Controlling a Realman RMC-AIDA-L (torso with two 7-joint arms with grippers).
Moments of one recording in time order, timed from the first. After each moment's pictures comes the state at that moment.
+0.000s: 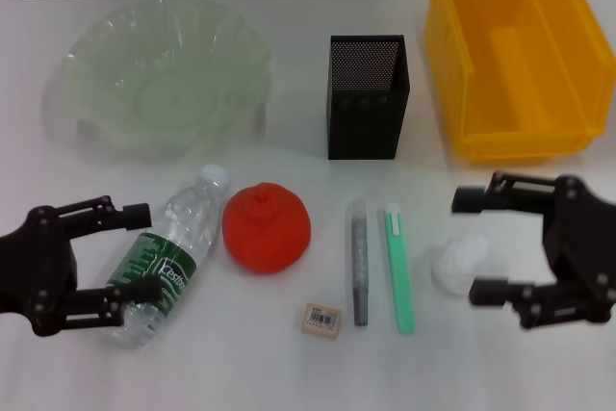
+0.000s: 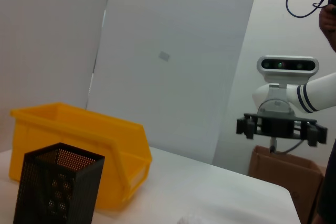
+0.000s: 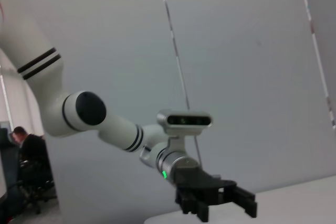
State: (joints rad) left arm -0.38 -1.97 0.43 0.54 2.16 2.01 -1.10; right arm 0.45 2.03 -0.62 -0.55 -1.96 -2.07 1.11
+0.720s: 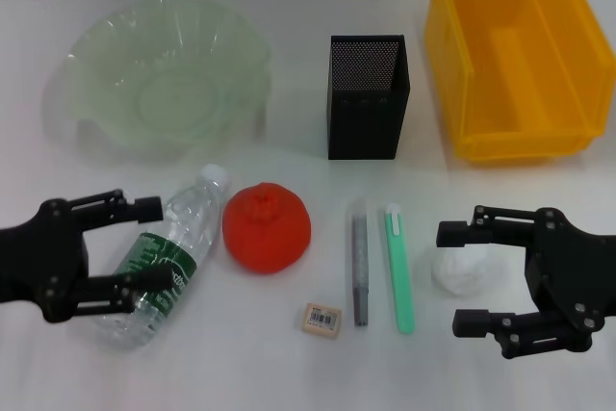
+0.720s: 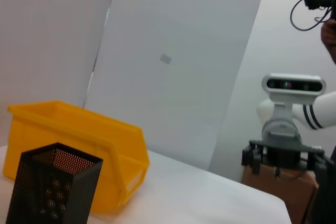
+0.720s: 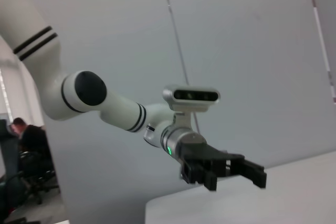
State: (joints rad) left arm -0.41 -1.98 0.43 0.55 2.15 2.01 -1.18; right arm 0.42 2.06 -0.63 -0.57 -2.01 -2.04 1.11
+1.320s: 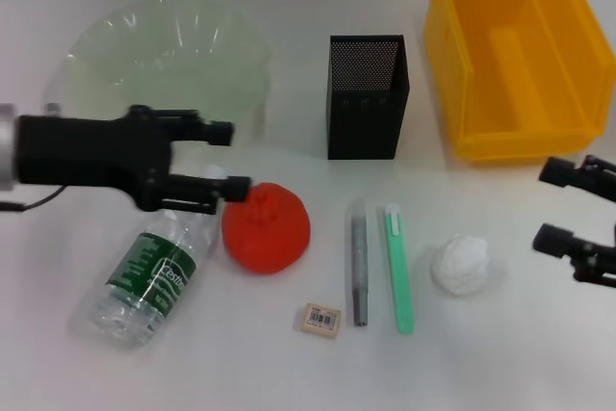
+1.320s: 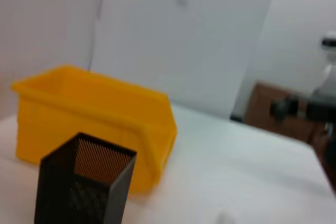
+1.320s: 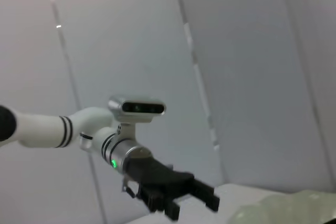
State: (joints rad) left arm -0.62 -2.06 0.62 0.81 2.18 1.81 -1.48; right arm 0.32 2.05 -0.36 -0.57 -2.01 -2.03 1.11
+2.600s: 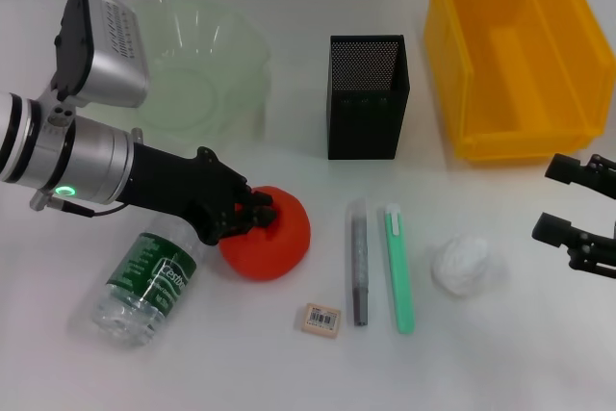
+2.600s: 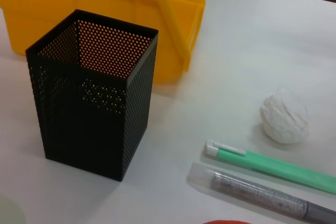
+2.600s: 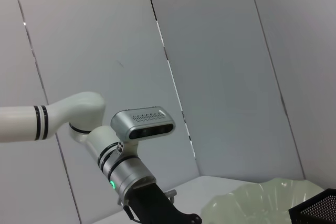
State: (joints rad) left arm -0.62 -2.07 1.10 0.81 2.18 1.44 -1.58; right arm 0.30 2.05 -0.34 -0.57 -2.01 -1.97 1.11
